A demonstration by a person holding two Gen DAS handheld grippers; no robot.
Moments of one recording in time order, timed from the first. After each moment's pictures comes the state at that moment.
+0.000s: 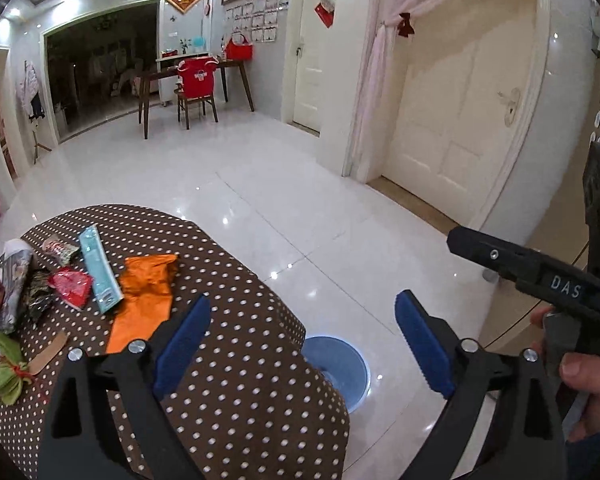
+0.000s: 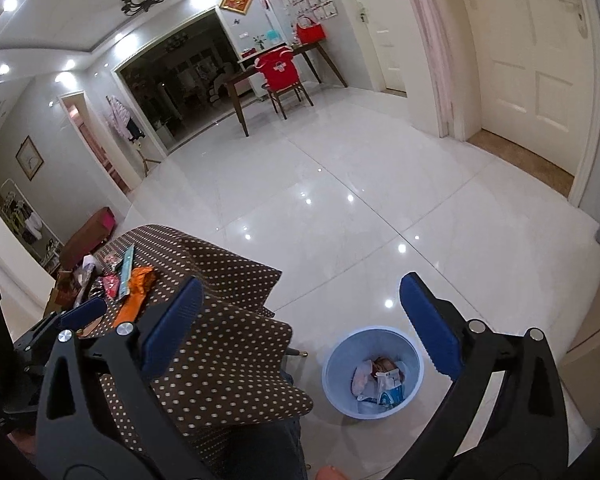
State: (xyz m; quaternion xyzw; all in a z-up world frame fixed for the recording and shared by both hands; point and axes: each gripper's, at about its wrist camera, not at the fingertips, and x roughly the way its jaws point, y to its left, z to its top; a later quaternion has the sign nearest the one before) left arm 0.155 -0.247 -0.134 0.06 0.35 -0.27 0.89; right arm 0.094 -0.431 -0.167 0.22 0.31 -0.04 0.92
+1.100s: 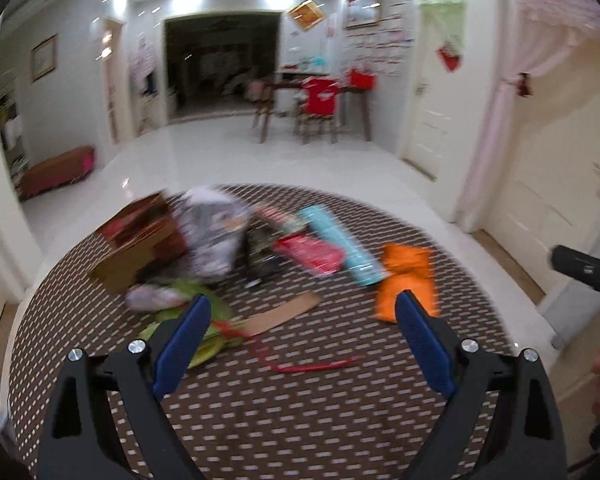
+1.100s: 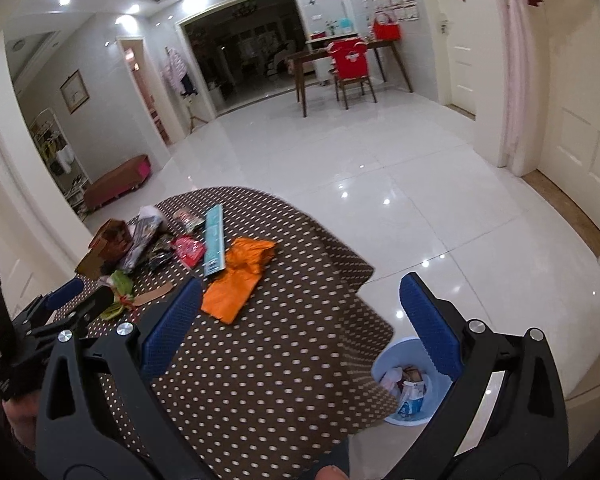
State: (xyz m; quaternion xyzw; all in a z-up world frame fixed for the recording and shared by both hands) left arm 0.167 -0.039 -0.134 0.00 0.33 -0.07 0.94; right arm 0.139 -0.283 -0.144 0.13 0.33 0.06 0.93
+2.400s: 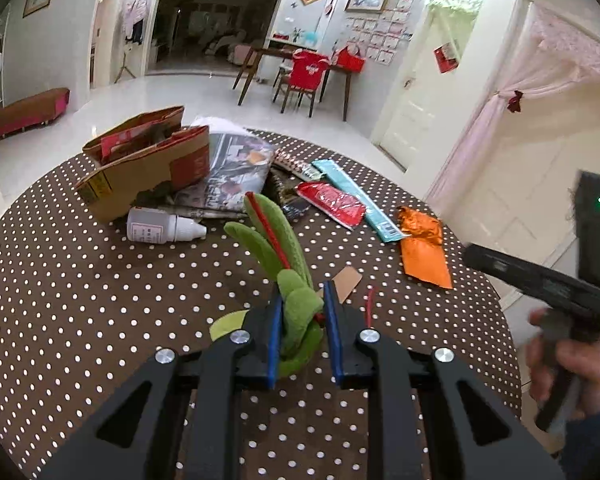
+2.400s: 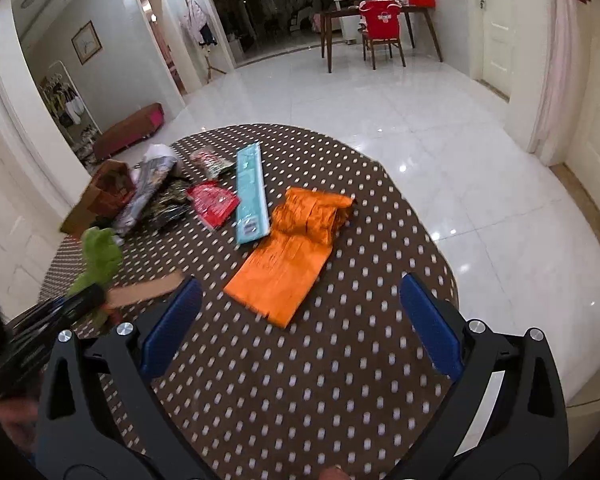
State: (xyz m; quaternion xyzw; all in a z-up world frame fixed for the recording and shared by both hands) left arm 0.174 0.020 -0.172 -0.08 0.37 -0.15 0.91; right arm 0.201 -0.207 -0.193 0.09 0.40 0.09 0.91
